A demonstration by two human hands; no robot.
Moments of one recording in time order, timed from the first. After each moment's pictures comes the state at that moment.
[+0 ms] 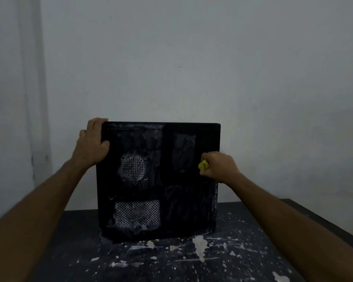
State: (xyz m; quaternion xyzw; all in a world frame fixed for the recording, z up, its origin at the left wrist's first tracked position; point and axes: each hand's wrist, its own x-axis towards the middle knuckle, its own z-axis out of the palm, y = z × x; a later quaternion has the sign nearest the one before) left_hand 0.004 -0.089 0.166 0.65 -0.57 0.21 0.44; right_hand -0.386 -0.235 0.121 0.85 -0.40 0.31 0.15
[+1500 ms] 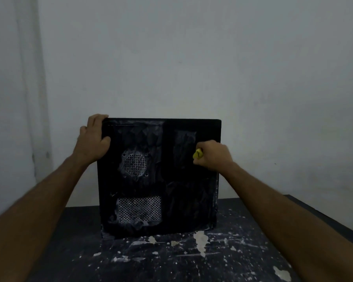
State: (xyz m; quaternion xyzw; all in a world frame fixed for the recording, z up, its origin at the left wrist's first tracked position) left_hand 0.006 -0.092 0.165 0.65 -0.58 0.22 0.45; right_hand -0.364 -0.225 0.142 0.84 -0.41 0.34 0.13
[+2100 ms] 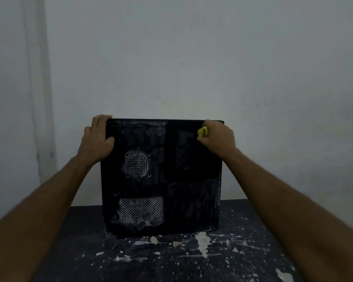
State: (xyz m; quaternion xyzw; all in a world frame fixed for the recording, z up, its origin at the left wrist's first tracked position) left_hand 0.004 -0.090 0.166 0.65 -0.58 0.20 0.45; right_hand -0.360 -0.226 0.188 0.79 -0.41 0.43 0.15
